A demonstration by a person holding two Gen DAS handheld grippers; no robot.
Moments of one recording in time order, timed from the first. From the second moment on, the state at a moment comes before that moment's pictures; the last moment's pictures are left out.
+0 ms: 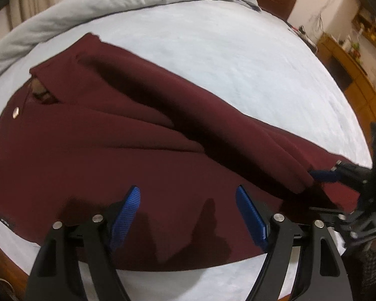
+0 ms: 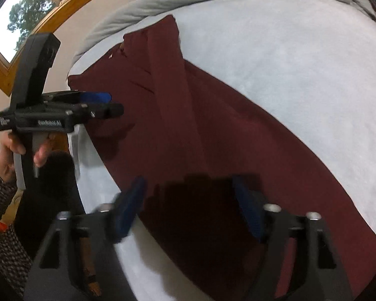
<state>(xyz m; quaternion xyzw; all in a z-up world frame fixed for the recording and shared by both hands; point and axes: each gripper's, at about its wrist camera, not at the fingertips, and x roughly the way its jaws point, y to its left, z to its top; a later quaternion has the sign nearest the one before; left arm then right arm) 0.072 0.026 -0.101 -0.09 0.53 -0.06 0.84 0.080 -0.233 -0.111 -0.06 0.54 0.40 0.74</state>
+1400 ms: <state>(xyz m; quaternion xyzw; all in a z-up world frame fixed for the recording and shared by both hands) 0.334 0.082 -0.168 -0.06 0.81 0.17 0.56 0.054 -0.279 -0.136 0.03 0.56 0.42 0.71</state>
